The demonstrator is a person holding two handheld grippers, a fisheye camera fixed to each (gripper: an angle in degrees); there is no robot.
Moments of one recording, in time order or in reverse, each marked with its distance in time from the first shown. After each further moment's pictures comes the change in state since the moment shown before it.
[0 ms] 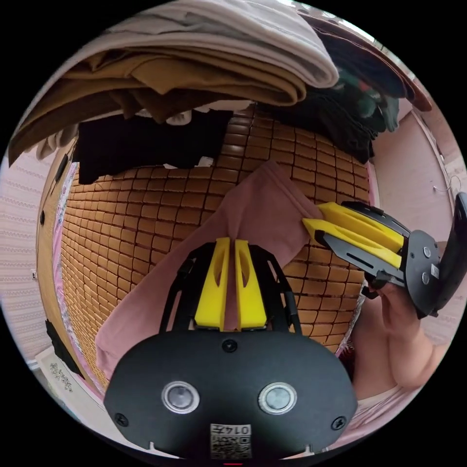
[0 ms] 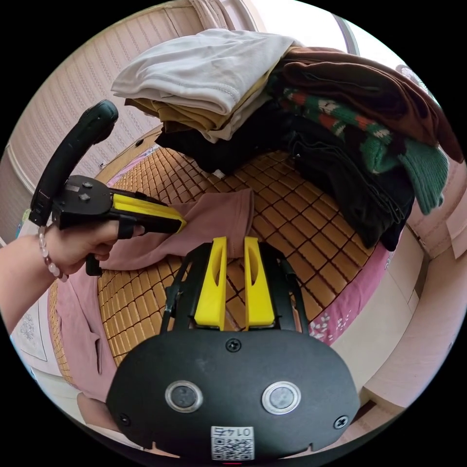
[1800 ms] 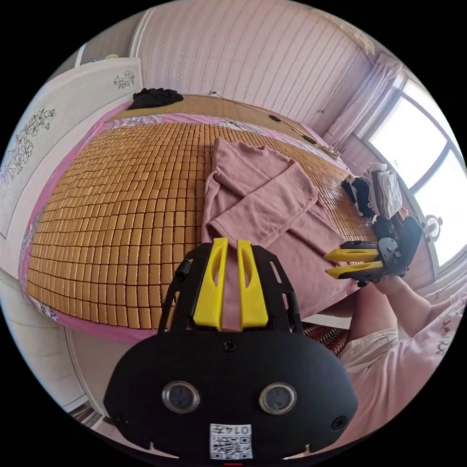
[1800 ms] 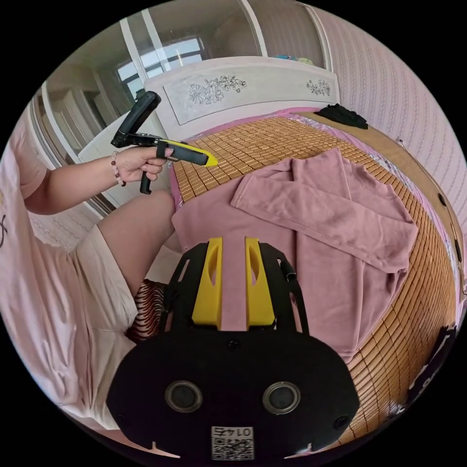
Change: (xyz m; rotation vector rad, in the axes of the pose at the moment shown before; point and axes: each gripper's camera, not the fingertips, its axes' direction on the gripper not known) left arm -0.019 0.997 -0.117 0.424 0.023 -1.310; right arm -0.557 0.254 -0.100 -0.330 -0.690 -1.421
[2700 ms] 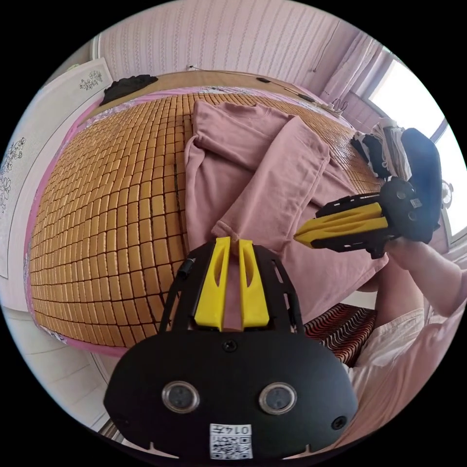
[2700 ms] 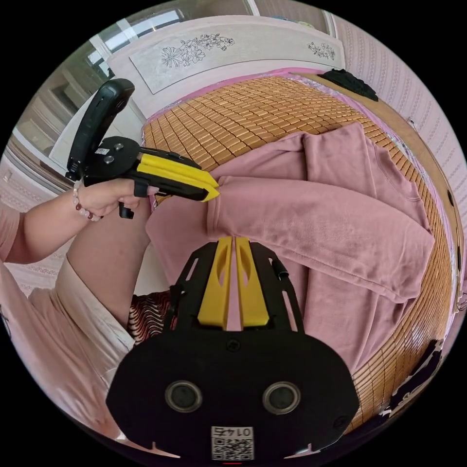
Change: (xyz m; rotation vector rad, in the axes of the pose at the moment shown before) left arm -0.081 0.000 0.049 -0.170 -0.106 0.136; right arm 0.072 -0.152 0.085 -0.158 -0.007 0.014
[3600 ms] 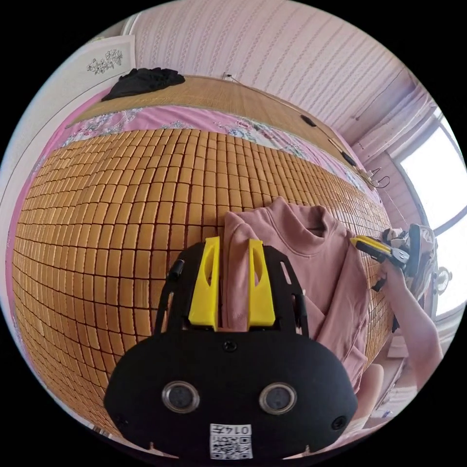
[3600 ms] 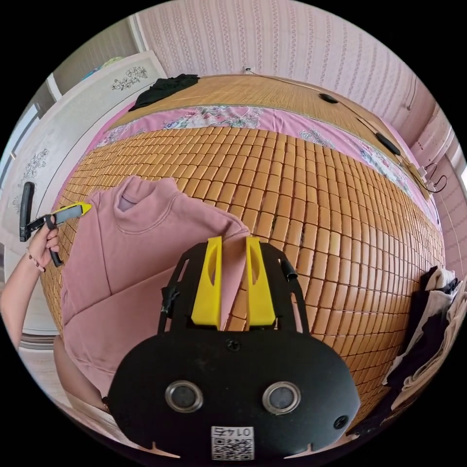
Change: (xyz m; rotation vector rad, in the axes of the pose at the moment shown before) left arm -0.140 -0.283 0.120 0.057 0.142 -0.187; right arm 0.460 0.030 -0.047 0.087 0.242 0.723
